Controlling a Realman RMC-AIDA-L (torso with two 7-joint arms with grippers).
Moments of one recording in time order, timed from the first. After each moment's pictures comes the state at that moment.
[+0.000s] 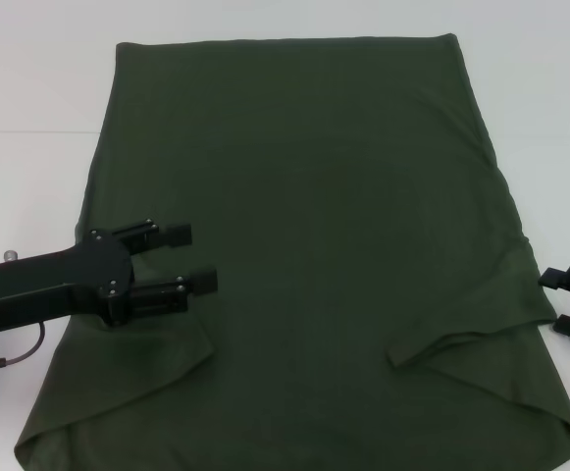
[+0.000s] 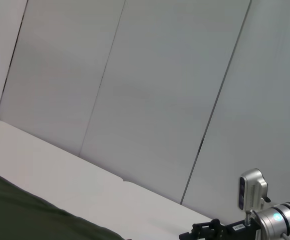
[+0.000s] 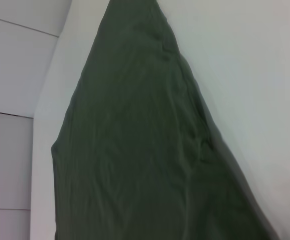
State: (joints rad) left arm -0.52 -2.12 0.34 0.75 2.10 1.85 -1.42; right arm 0.43 1.96 -0.51 -0.37 -1.98 -1.23 2.35
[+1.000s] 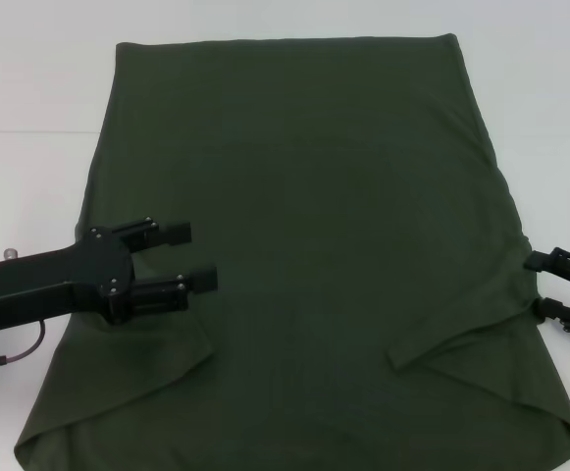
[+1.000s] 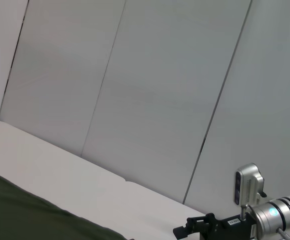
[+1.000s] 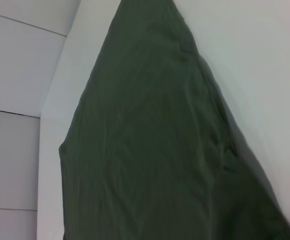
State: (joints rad) left arm -0.52 -2.12 0.34 0.75 2.10 1.84 -1.42; right arm 0.46 1.97 -0.50 -0.37 -1.98 -1.21 2.36
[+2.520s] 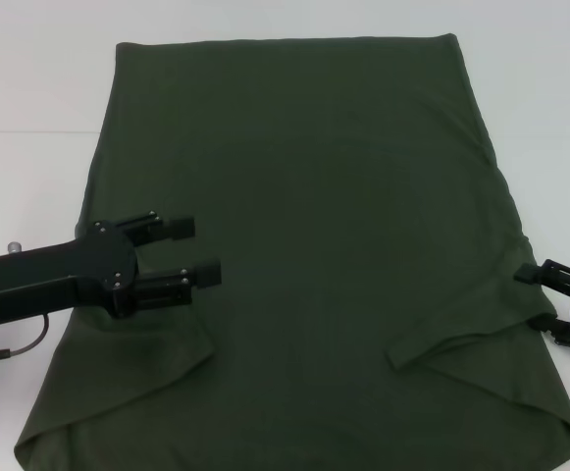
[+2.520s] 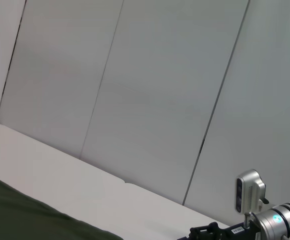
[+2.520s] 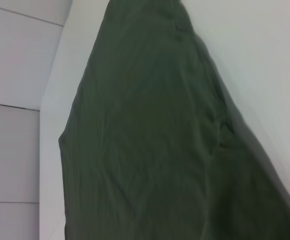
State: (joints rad) left arm -0.54 -2.12 0.34 0.75 2.10 1.84 -1.41; right arm 0.45 1.98 -0.52 -0.37 -1.98 -1.21 2.37
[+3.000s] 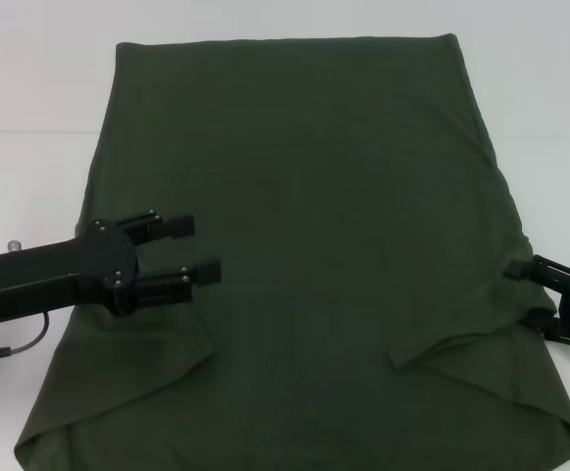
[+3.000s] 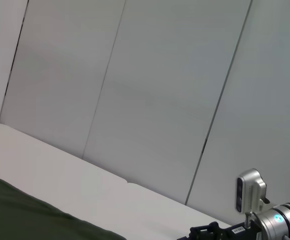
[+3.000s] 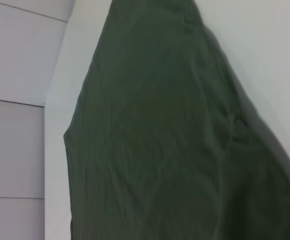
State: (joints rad) left arm -0.54 -2.12 0.34 0.75 2.10 1.83 -1.41; right arm 0.47 1.99 -0.52 -0.36 -1.98 -1.21 2.37
